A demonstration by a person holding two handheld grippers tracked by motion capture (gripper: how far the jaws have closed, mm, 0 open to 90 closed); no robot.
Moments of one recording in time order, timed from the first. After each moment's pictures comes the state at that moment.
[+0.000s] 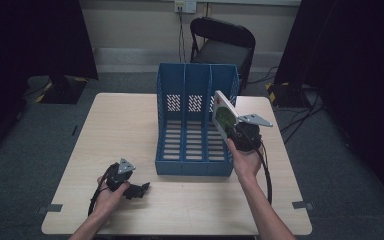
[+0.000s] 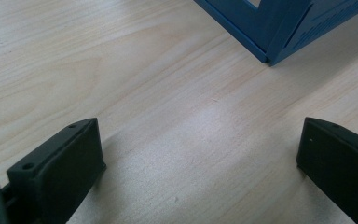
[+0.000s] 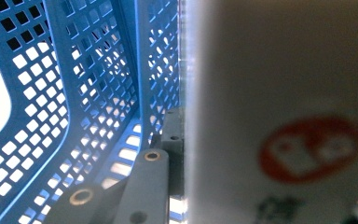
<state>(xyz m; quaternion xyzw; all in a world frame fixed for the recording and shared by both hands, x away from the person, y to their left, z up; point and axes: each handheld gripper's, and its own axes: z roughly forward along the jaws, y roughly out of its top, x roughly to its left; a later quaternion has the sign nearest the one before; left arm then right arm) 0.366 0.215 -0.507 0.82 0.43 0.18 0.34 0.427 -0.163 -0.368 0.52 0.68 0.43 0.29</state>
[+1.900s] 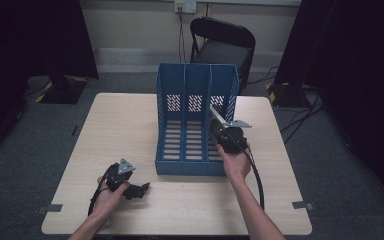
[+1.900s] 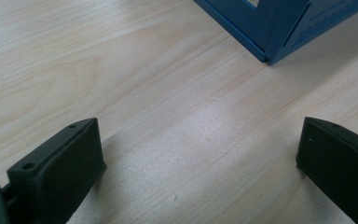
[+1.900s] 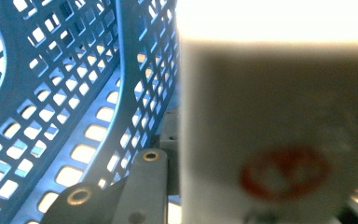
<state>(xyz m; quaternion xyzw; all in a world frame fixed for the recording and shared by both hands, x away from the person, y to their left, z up) 0.365 0.215 -0.507 0.82 0.43 0.18 0.34 0.456 -0.143 -0.423 0.53 0.72 0.36 0.27</state>
